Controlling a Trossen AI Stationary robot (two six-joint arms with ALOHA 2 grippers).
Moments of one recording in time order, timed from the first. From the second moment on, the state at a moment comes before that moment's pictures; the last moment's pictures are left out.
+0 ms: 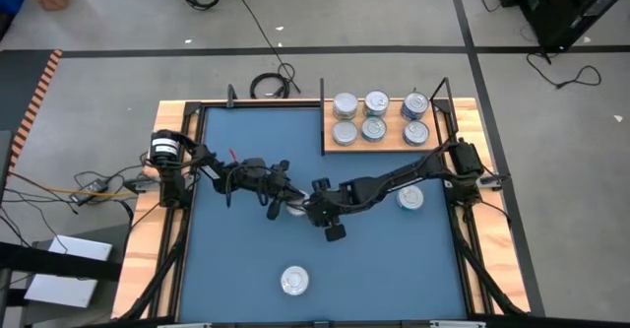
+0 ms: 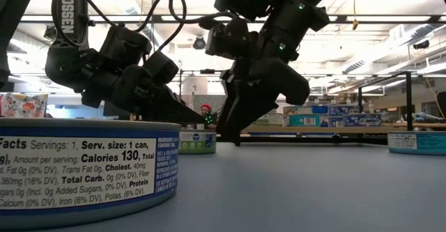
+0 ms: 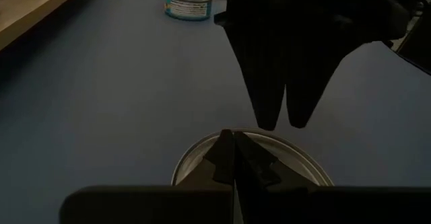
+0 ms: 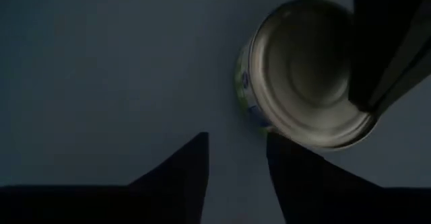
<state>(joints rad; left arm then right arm) 0.14 1.85 0.39 1.17 0.31 -0.04 0.15 1.98 1.27 -0.30 0.12 -0.20</state>
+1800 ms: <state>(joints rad) 0.16 1.75 0.33 1.17 0.19 -0.06 0.01 1.90 1.26 -0.33 0.00 -0.13</state>
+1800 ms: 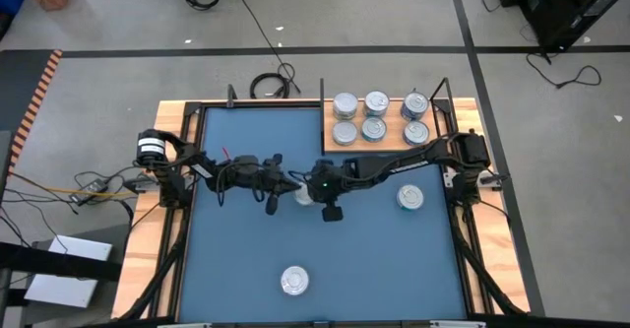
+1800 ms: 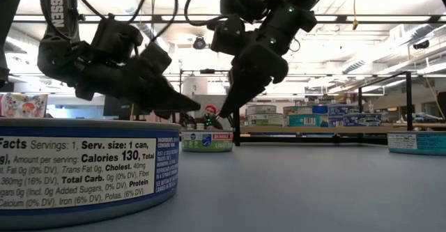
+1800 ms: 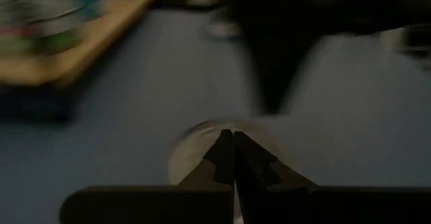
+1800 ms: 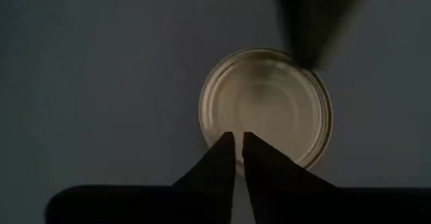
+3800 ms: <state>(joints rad) 0.19 1.84 0.37 1.08 0.27 -0.05 0.00 1.88 1.34 -0.31 0.16 -0.02</state>
